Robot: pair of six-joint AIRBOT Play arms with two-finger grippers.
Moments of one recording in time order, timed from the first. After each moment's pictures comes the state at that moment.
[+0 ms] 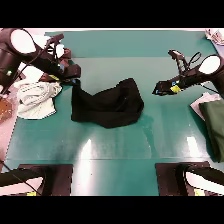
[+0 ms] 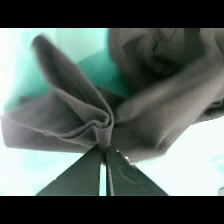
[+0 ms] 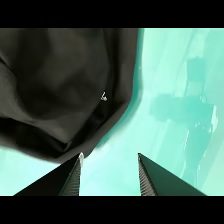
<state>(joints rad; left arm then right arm) -0.33 -1.33 1.63 1.35 -1.47 -1.91 0.11 -1.24 1.24 -1.20 1.25 1.48</state>
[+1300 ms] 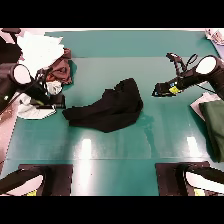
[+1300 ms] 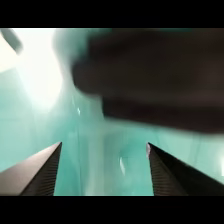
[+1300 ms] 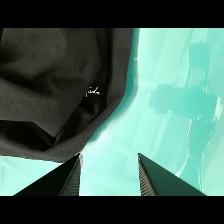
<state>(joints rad) -0.17 -1.14 1.13 1.44 -1.42 -1.71 0.11 -1.26 1.24 -1.21 1.28 1.50</state>
